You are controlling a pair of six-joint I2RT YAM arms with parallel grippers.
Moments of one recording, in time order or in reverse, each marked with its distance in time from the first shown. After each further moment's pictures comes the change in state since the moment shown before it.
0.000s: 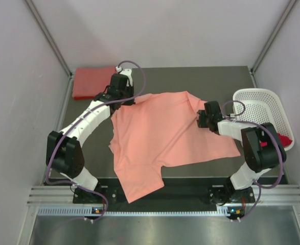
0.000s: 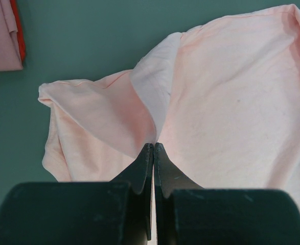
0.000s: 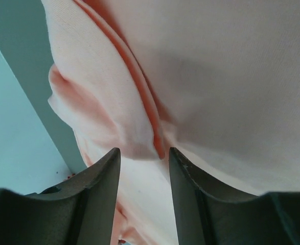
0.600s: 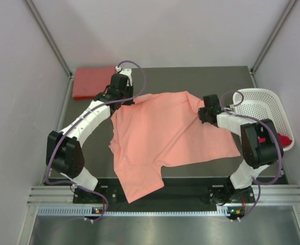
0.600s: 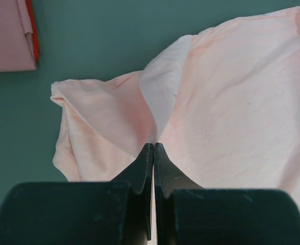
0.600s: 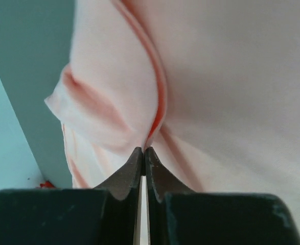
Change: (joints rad) left arm -0.002 0.000 0.001 -0.003 -0.030 0.015; right arm -0.010 0.057 0.101 -0.083 0.037 -0.109
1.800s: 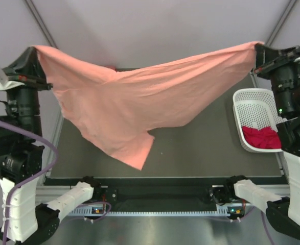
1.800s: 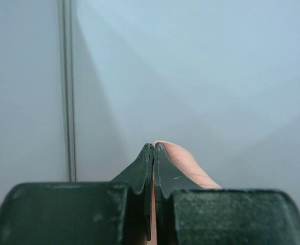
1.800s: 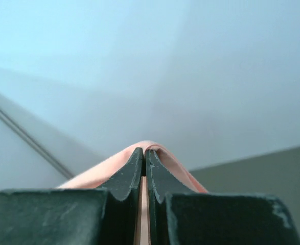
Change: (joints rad) left arm 0.001 -0.691 0.404 0.141 -0.295 0.360; right arm 0.003 -0.674 0.827 -0.365 -0.083 -1.195
